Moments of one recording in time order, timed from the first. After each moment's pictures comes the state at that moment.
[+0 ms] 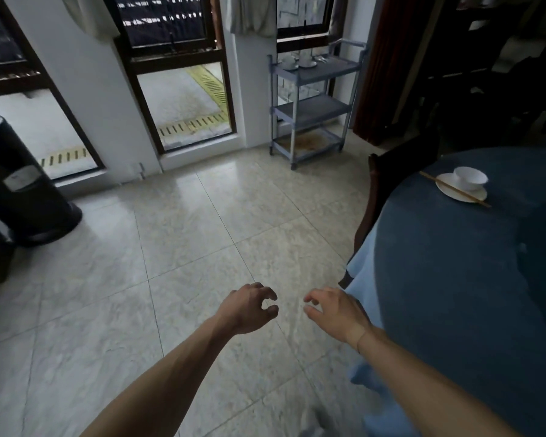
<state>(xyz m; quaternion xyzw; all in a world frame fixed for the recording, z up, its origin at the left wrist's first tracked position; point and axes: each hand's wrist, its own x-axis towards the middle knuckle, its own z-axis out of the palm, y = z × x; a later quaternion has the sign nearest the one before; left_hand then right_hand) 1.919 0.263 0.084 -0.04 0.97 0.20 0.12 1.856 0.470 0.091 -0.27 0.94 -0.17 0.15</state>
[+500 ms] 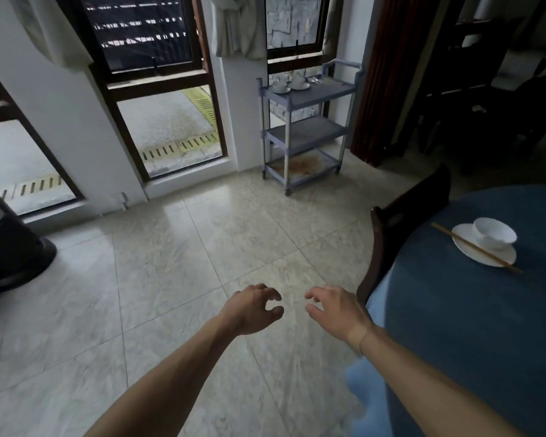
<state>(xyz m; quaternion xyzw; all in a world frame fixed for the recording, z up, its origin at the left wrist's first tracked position) 1.657 0.226 0.102 -0.03 0.97 0.21 0.12 1.597 0.432 0.106 -0.27 0.94 -0.17 0.12</state>
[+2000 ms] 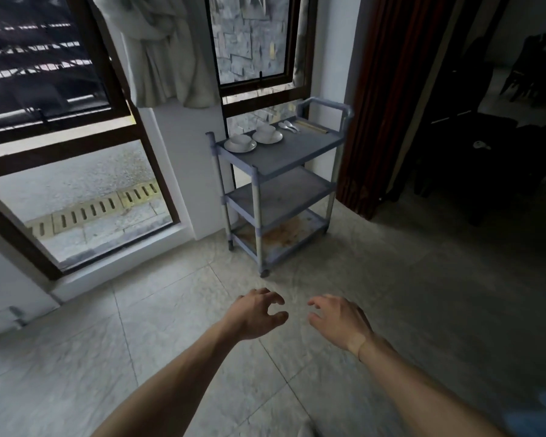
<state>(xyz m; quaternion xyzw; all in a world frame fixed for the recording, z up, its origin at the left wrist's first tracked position) 0.874 0.047 0.094 0.05 0.97 0.19 0.13 0.843 0.255 0.092 -0.18 0.96 -0.18 0.12</state>
